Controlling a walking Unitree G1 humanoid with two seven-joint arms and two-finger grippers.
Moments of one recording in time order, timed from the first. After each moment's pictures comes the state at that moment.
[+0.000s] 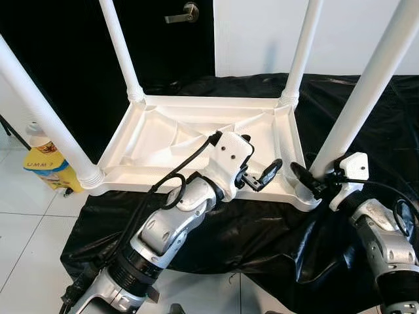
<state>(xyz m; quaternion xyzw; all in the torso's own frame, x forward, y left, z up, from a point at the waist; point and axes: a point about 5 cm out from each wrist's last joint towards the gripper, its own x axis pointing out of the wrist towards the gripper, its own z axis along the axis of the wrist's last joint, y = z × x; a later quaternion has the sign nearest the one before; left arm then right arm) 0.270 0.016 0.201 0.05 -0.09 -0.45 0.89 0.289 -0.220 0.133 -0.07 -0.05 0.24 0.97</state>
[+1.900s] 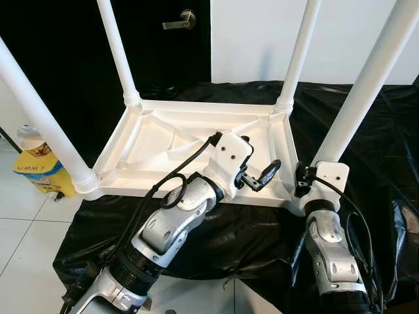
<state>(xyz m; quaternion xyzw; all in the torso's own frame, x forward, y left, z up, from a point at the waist) 0.273 0.014 0.198 0.05 -0.08 -0.44 0.89 0.276 -0.169 0.112 -0.01 0.00 -0.11 0.99</state>
